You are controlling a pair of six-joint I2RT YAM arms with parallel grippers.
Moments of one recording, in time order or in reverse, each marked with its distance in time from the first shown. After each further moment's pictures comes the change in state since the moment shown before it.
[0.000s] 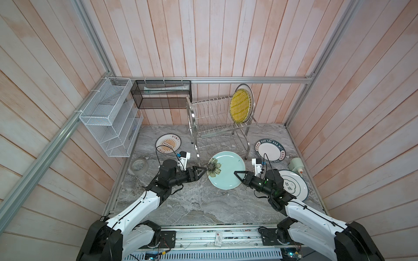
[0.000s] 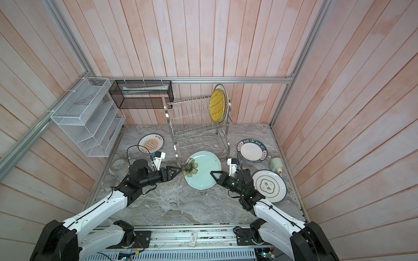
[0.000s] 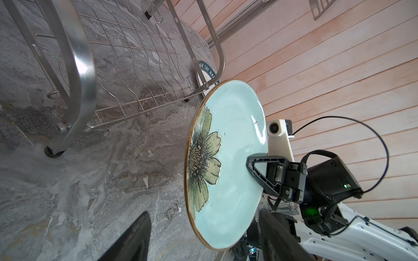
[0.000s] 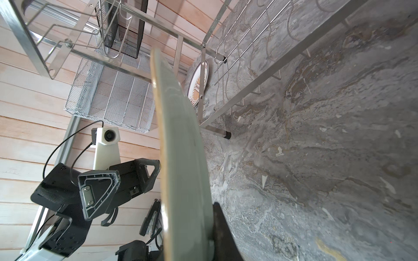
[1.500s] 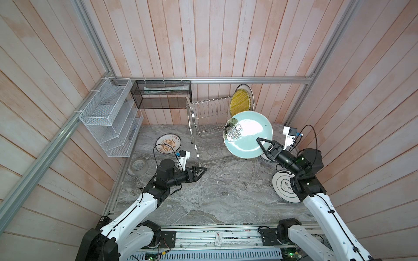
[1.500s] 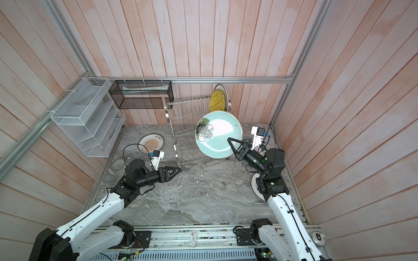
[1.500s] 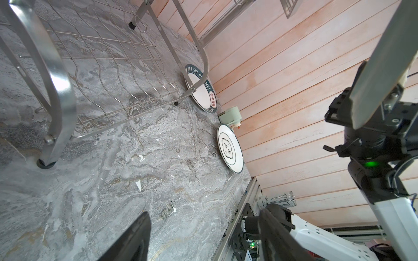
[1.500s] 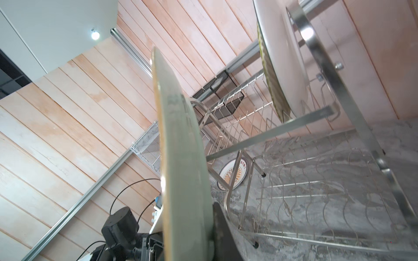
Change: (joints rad) left arm 0.000 -0.068 0.021 -0.053 0.023 0.048; right arm -0.331 -0.079 0.520 -0.182 -0.211 -0.205
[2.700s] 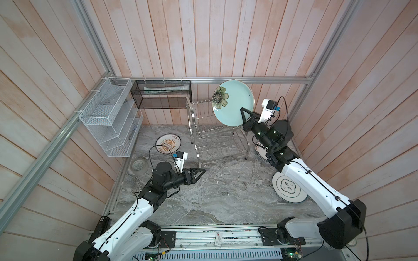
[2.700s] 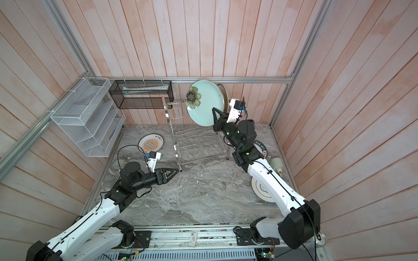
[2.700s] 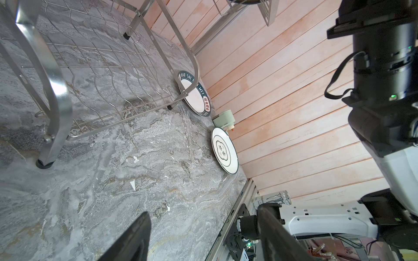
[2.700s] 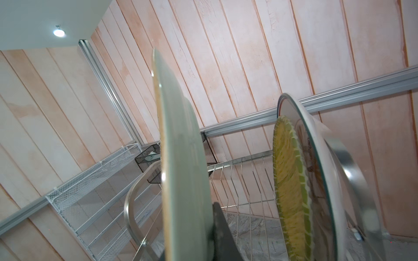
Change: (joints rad) left arm -0.009 -0.119 -0.013 -0.060 -0.020 -0.007; right arm 0.327 0.457 0.418 0.084 0.582 -0.381
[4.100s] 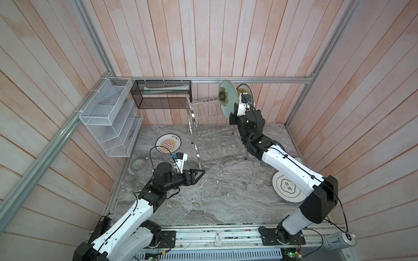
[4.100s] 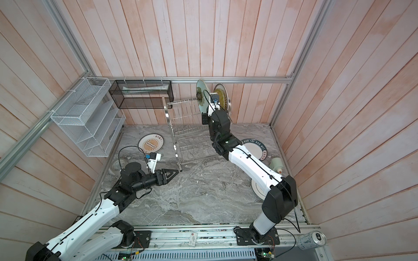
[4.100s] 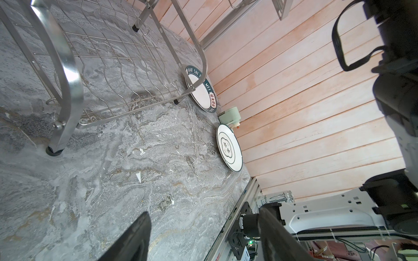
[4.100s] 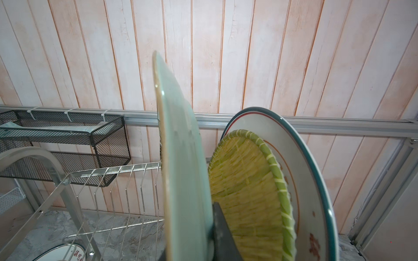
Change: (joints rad) left arm -0.007 -0.002 0.001 -0.045 -0.022 -0.002; right arm 0.150 0.266 0.287 -0.131 0.533 -0.476
